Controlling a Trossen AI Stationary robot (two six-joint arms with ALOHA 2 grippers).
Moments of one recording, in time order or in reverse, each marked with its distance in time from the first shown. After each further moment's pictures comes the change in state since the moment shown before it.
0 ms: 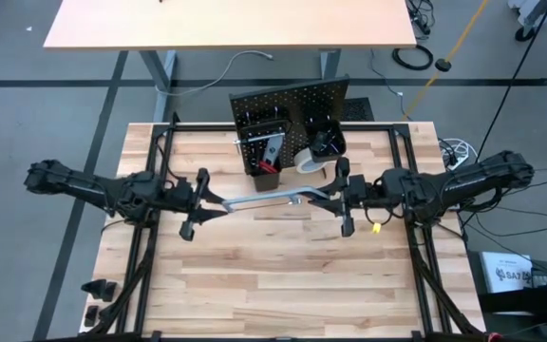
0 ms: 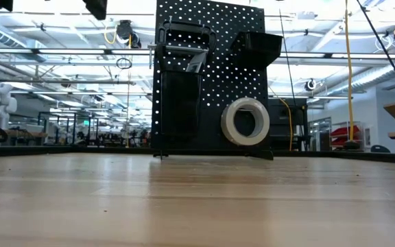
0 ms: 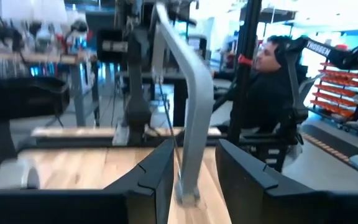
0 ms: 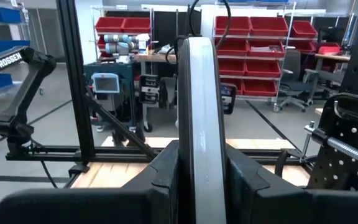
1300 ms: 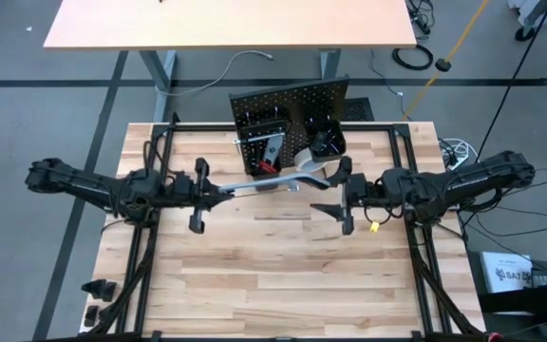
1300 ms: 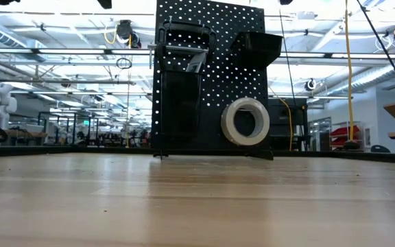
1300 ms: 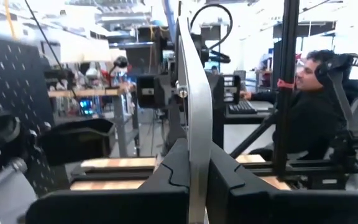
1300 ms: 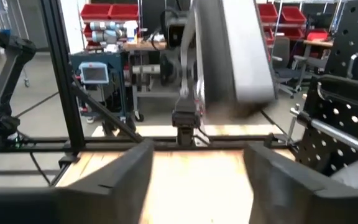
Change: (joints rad) left arm 0.002 0.081 0.049 0.153 -0.146 0.122; right arm 0.000 -0.023 0.002 -0.080 0.049 0.020
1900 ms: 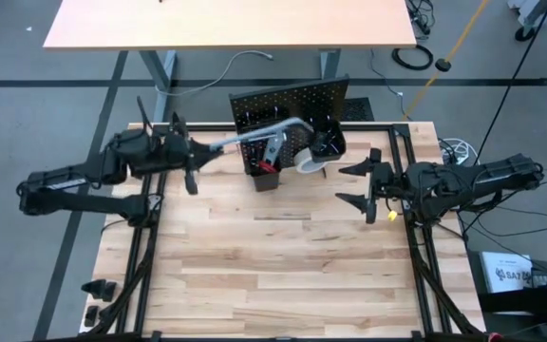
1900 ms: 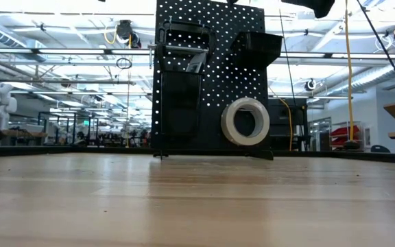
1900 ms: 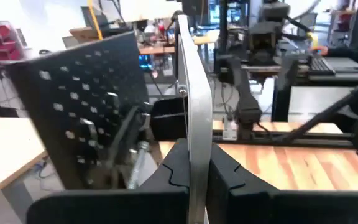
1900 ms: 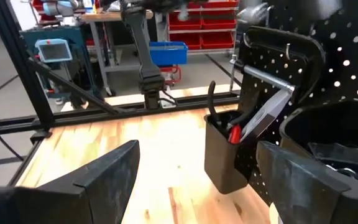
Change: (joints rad) left arm 0.356 -0.034 0.383 -0.651 0.100 0.039; right arm 0.001 -0.274 -0.032 -0.398 0.138 0.110
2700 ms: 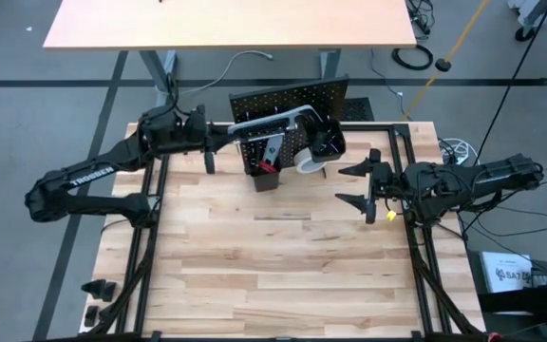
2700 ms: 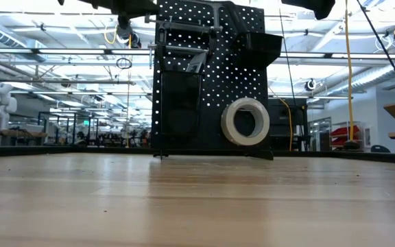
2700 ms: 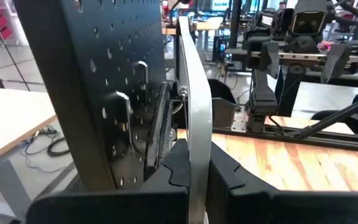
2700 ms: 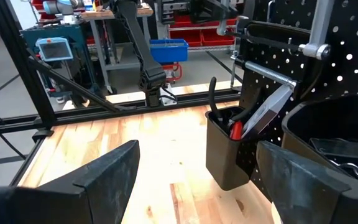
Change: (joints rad) left arm 0.303 0.195 0.002 0.130 0.312 -0.048; right arm 0.000 0.002 -0.001 -0.013 -0.006 0.016
